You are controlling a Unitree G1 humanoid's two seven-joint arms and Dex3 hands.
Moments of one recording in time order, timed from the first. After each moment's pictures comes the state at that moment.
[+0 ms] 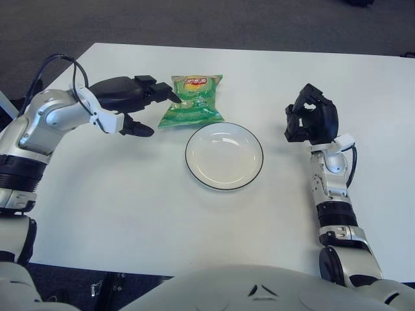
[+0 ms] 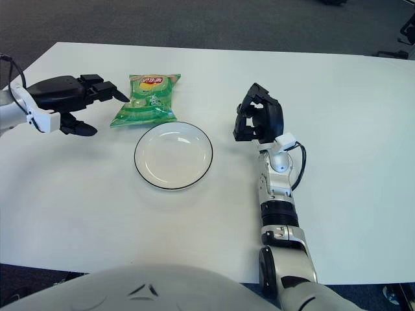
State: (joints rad) left arm -0.54 0.94 -0.16 0.23 0.30 -0.75 -0.56; right arm -0.30 -0.11 -0.15 0.35 0.18 -0.55 0.19
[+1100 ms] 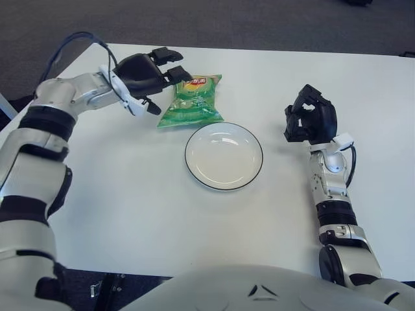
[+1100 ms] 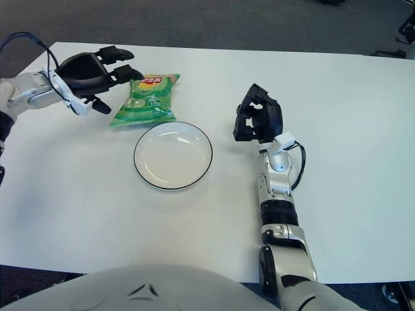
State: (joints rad) left arm -1.05 0.78 -0.54 0.84 1.17 -0.95 0.37; right arm -0.30 -0.11 -0.15 0.37 0.18 -0.54 0.19
